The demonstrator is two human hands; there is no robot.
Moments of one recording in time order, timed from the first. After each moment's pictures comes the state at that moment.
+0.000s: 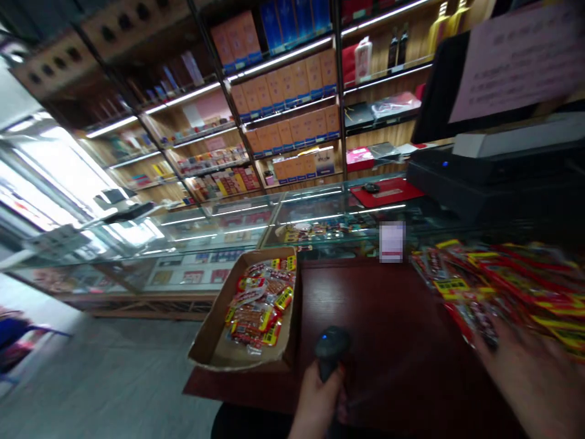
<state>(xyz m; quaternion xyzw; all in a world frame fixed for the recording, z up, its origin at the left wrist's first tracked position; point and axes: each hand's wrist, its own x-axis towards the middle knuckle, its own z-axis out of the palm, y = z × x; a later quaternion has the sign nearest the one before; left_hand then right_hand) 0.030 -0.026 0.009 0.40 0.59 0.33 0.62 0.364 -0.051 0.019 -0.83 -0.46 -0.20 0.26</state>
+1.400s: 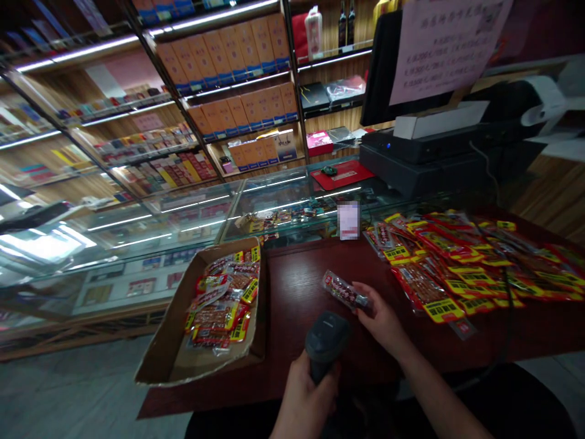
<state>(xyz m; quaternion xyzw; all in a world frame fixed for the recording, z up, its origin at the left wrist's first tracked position) 0.055 -0.048 0.070 0.52 0.55 0.25 0.60 0.274 -0.012 -0.028 -0.57 -0.44 0.35 0.60</state>
